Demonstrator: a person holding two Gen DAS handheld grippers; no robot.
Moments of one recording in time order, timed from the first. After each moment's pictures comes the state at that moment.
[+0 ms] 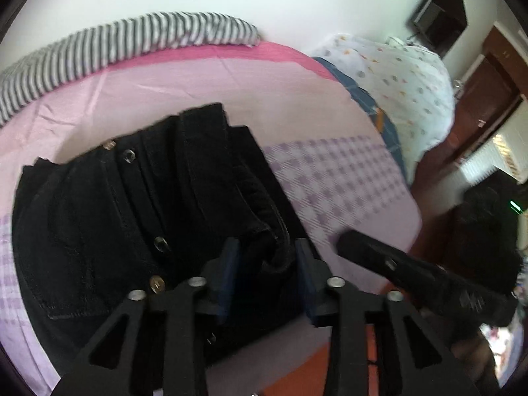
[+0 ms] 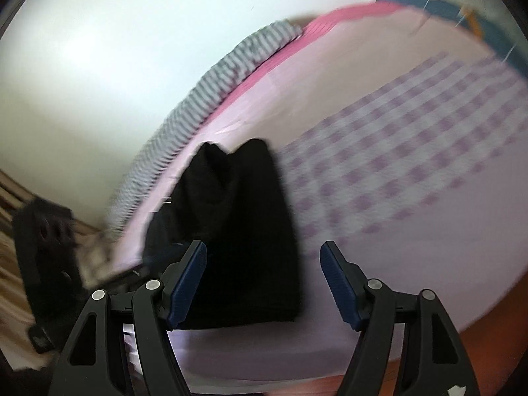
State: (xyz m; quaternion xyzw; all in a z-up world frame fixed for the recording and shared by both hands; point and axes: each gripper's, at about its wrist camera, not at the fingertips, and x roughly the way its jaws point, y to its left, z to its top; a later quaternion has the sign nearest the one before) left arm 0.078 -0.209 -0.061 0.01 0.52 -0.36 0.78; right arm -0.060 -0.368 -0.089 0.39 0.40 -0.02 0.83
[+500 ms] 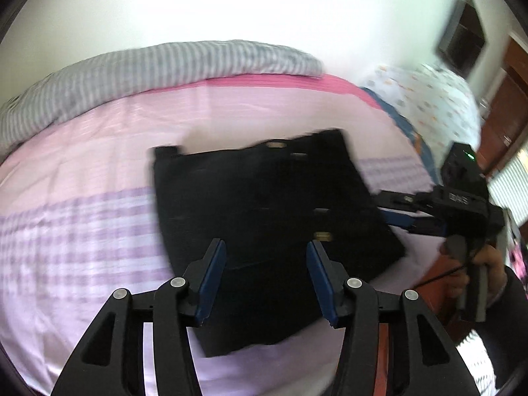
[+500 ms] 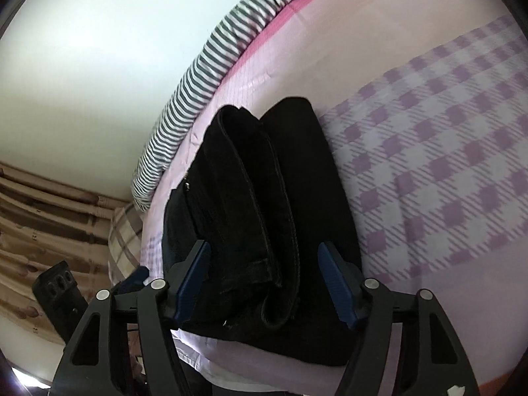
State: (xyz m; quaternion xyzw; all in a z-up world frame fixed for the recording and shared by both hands) left arm 0.081 -0.066 -0.047 0.01 0.47 -0.26 0.84; right arm 0.003 -0.352 -0.119 0.41 0.47 0.07 0.77
